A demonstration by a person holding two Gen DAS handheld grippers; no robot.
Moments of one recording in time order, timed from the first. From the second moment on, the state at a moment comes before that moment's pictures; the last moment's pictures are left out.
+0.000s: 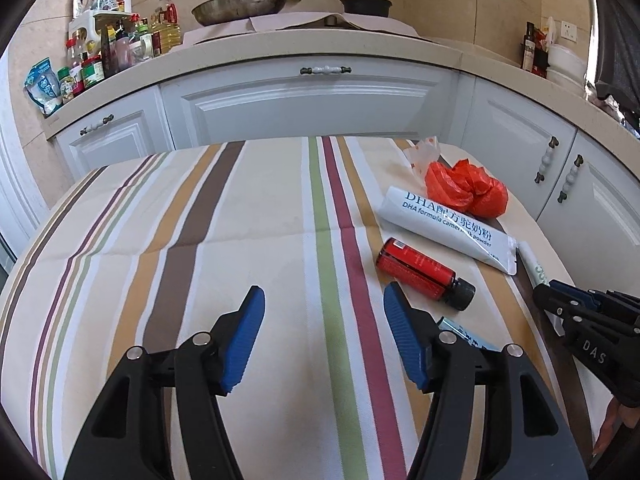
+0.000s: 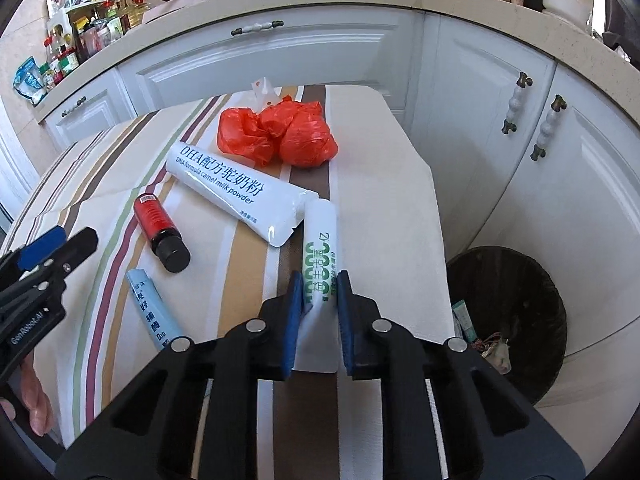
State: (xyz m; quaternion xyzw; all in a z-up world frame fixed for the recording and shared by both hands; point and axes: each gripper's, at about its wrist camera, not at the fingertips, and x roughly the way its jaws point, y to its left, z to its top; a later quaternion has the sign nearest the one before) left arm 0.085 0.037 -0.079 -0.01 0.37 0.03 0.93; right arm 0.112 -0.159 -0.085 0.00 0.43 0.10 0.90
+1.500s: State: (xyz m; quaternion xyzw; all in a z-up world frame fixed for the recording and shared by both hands) left arm 0.075 -0.042 -0.099 0.04 0.43 0.01 0.90; right arm 0.068 -0.258 -0.062 0.07 0.34 0.10 0.93
